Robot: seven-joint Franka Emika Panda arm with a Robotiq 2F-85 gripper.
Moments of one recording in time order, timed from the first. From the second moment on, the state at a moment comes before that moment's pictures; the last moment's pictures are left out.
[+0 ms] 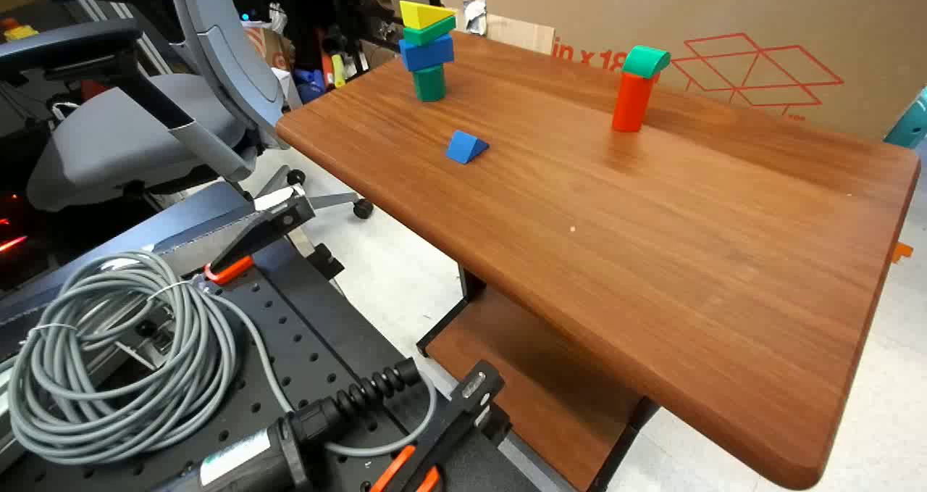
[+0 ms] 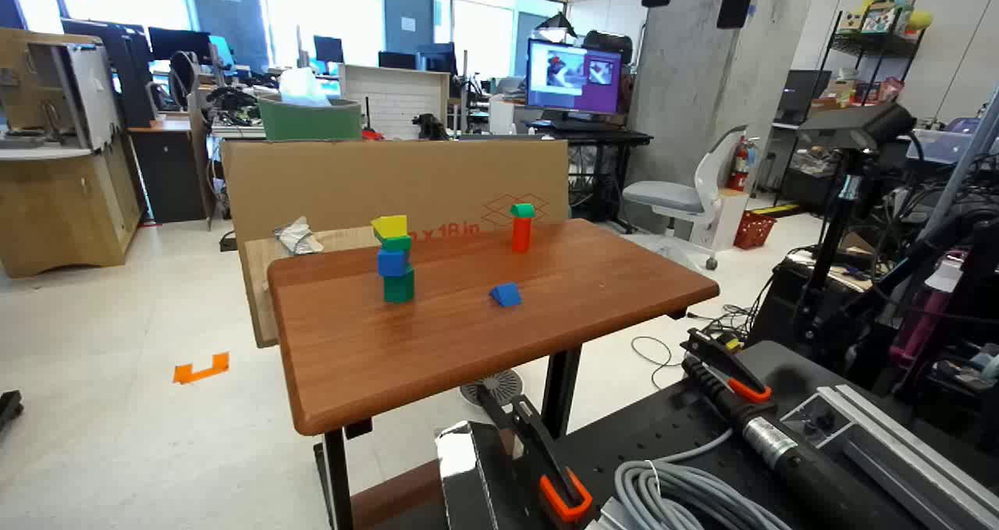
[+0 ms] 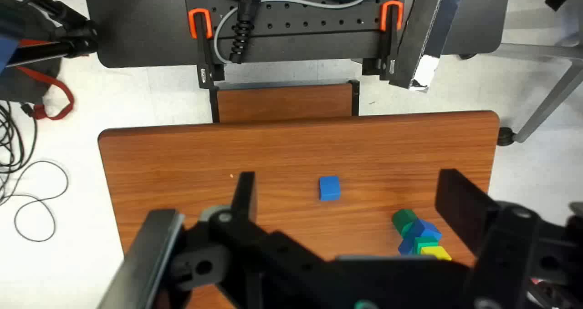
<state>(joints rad) 0.01 -0.61 0.00 -2.52 0.02 1.91 -0.01</state>
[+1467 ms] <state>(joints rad) 0.01 -0.55 0.00 -2.47 0.02 1.95 -0.01</state>
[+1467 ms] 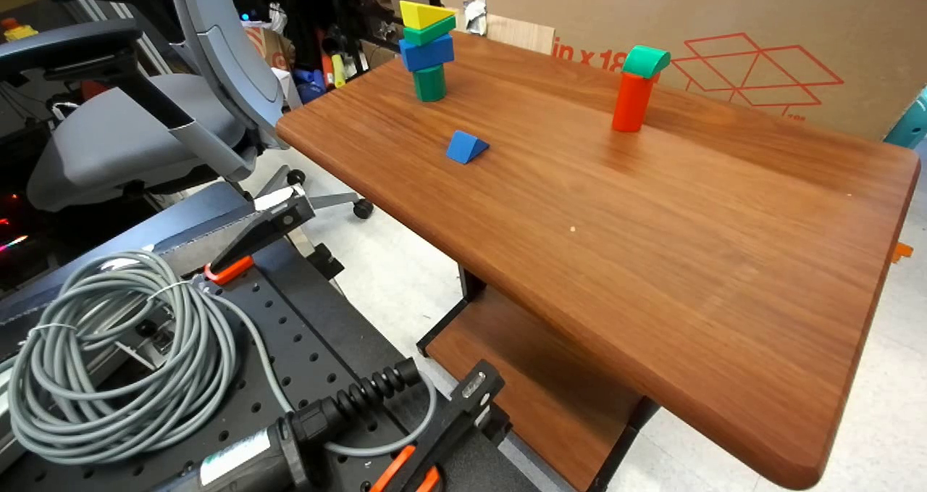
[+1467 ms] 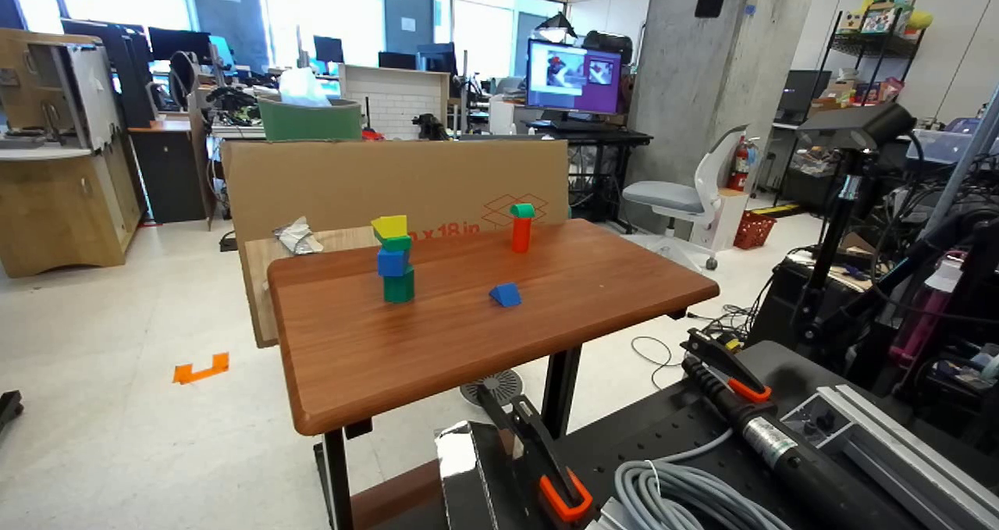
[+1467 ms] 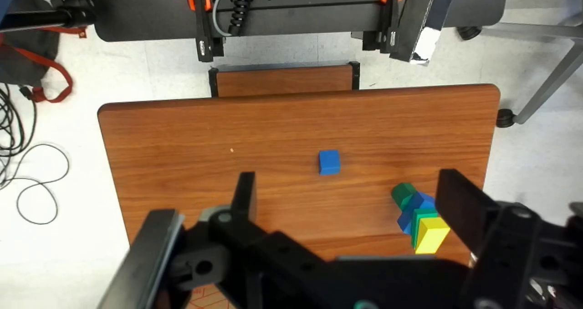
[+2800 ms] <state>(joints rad) -0.02 0.06 -0.05 -1.98 -0.04 2.10 -0.08</state>
